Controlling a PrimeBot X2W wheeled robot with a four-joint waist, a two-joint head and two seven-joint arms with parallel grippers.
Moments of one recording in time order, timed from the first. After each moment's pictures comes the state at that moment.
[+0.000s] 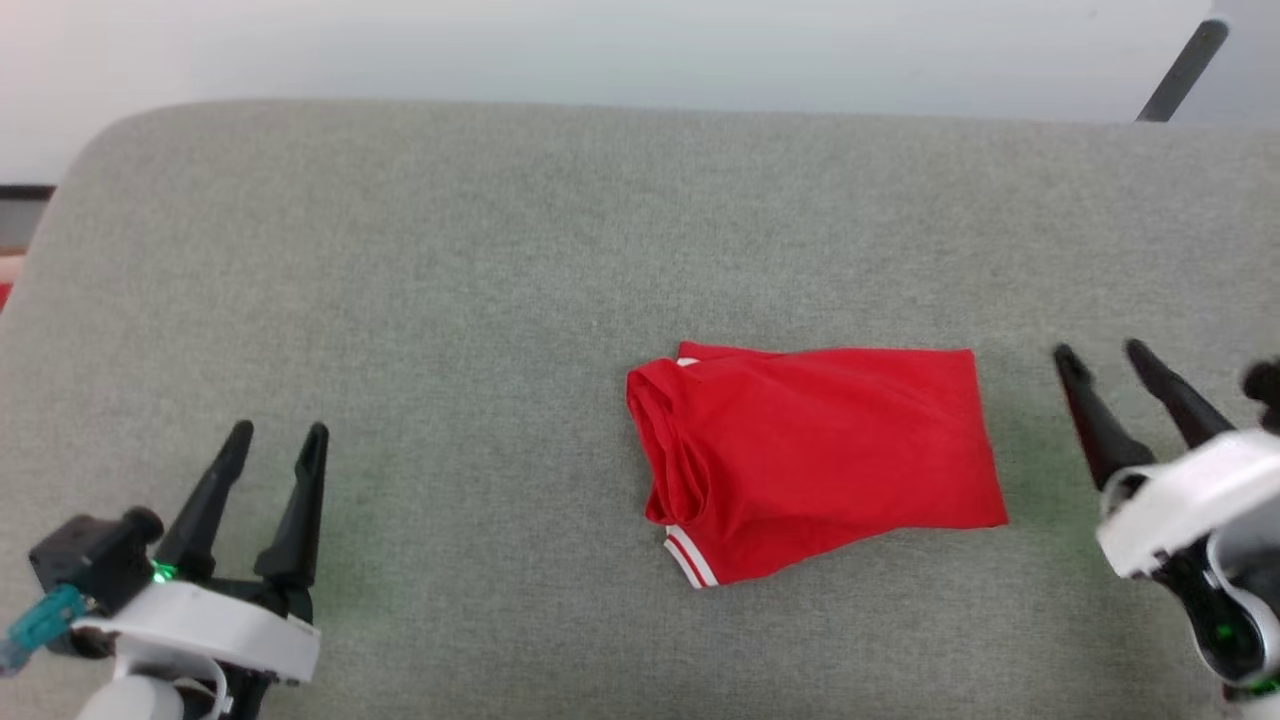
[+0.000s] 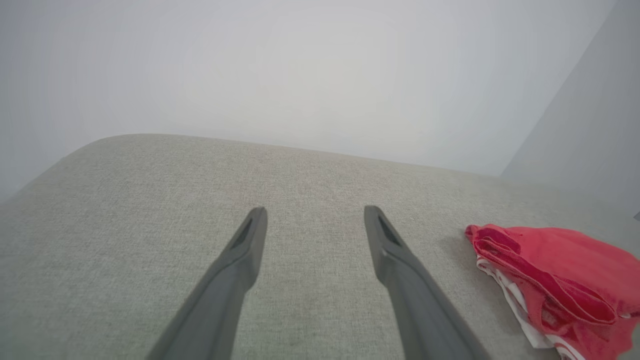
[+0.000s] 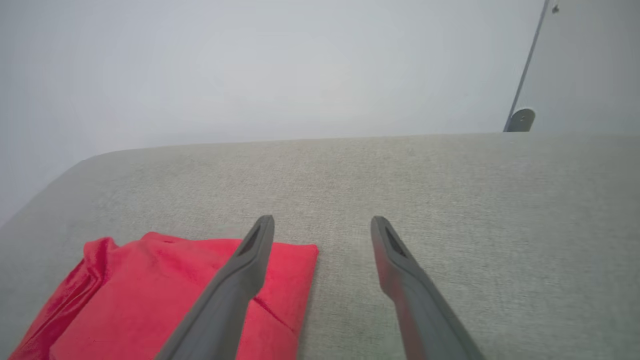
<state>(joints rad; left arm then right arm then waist) -0.16 0.47 -0.15 0.17 -0.66 -0.13 -0.26 -0.30 -0.28 0.05 0.09 0.52 0.13 0.24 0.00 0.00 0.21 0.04</state>
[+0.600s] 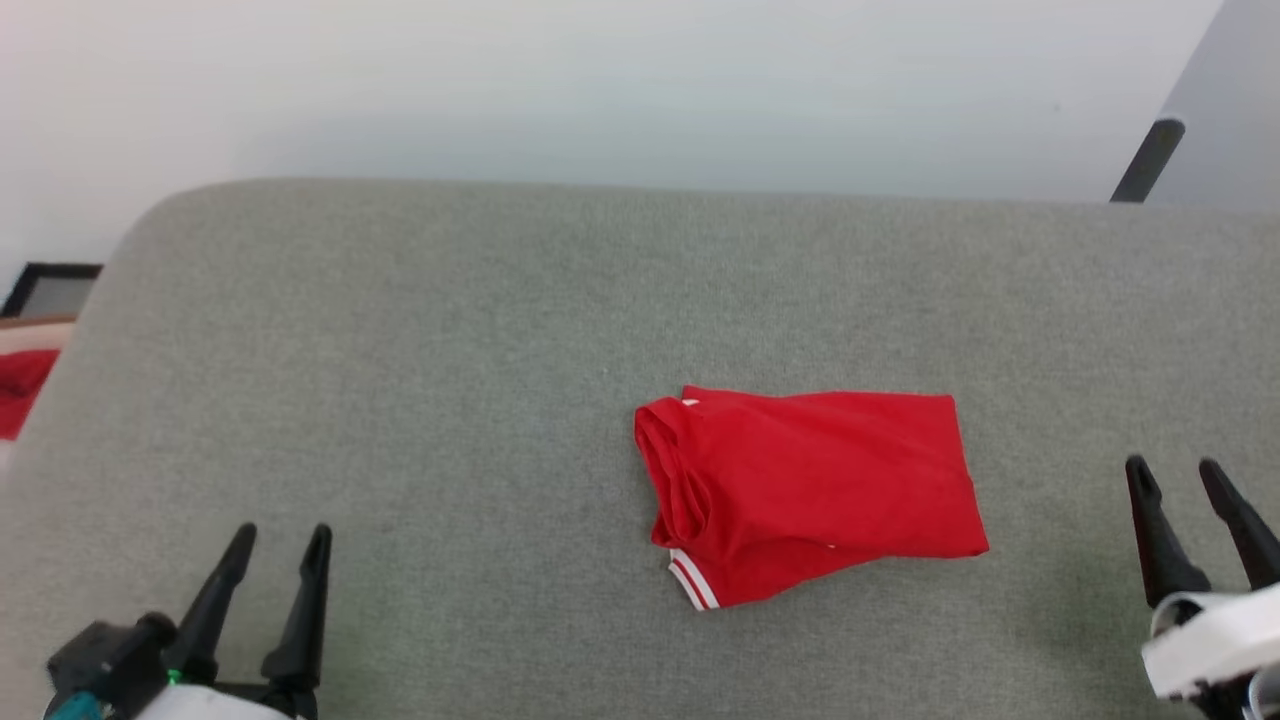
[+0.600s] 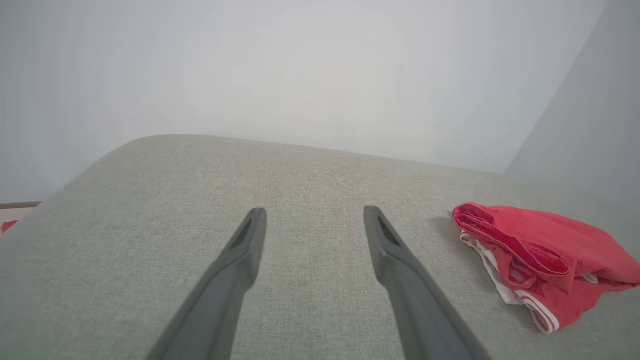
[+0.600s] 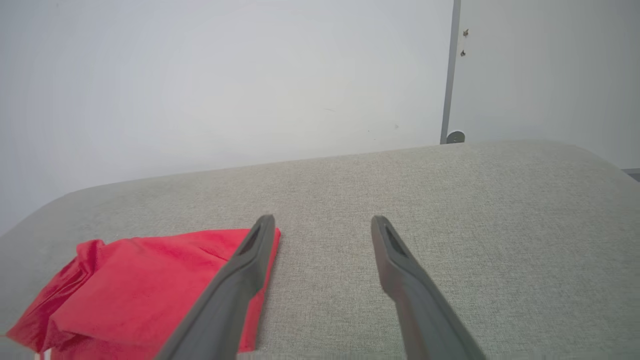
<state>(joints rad) 0.02 0.41 -0.09 0.12 -0.56 -0.13 -0.26 -0.08 -0.26 -0.06 0.11 0.47 0.13 -0.02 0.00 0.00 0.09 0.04</state>
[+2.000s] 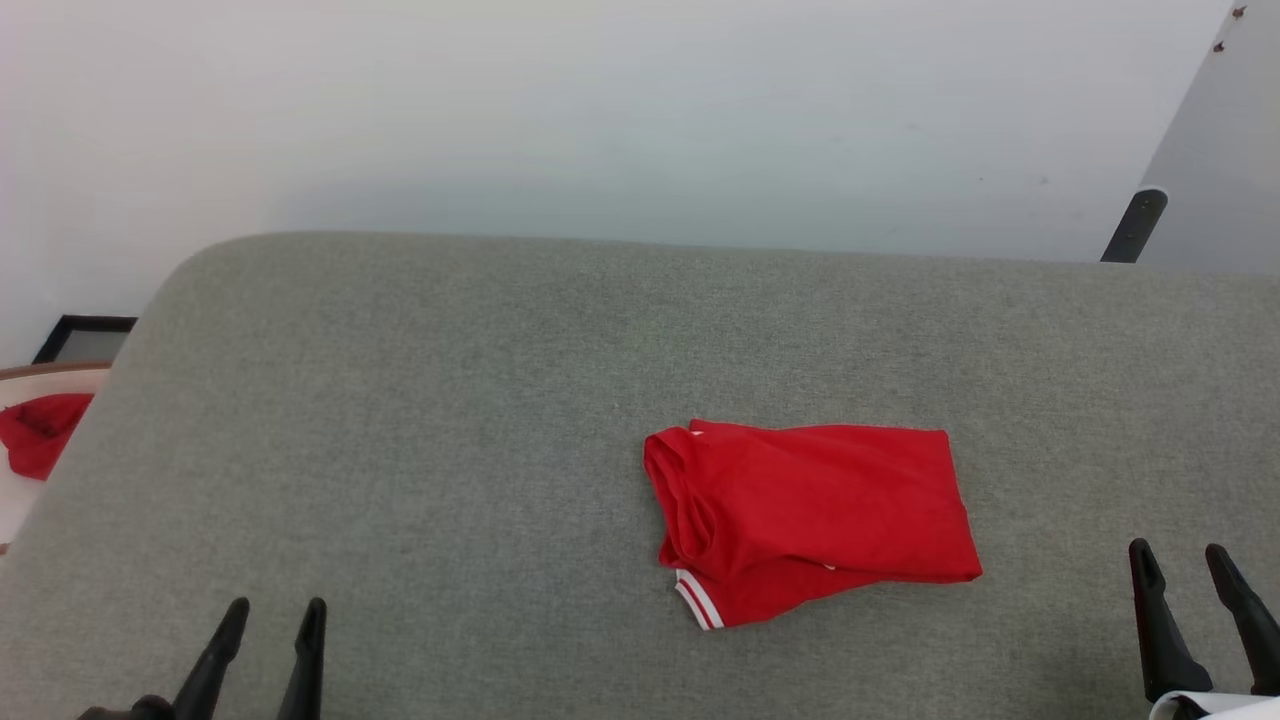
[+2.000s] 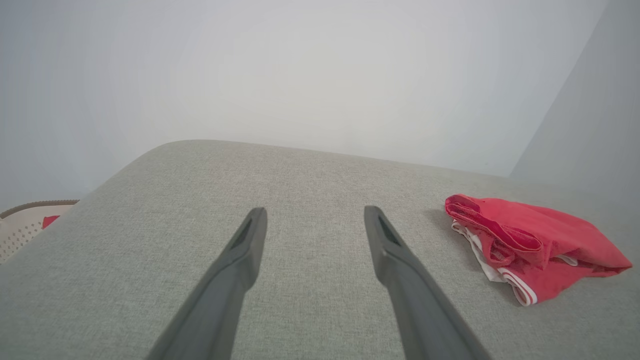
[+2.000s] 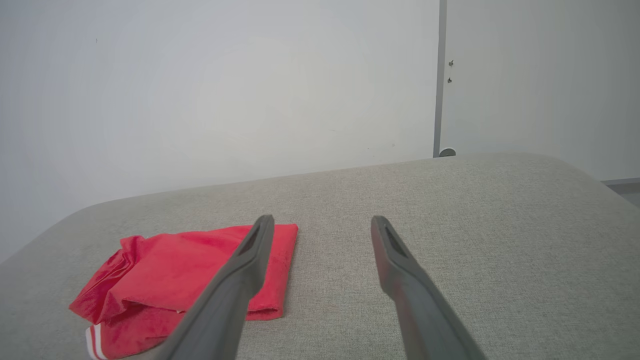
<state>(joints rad) 0.20 0.35 -0.01 0.02 -0.49 -0.13 -0.26 0.14 -0.18 -0.11 -0.05 0.41 0.13 -0.07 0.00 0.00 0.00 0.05</state>
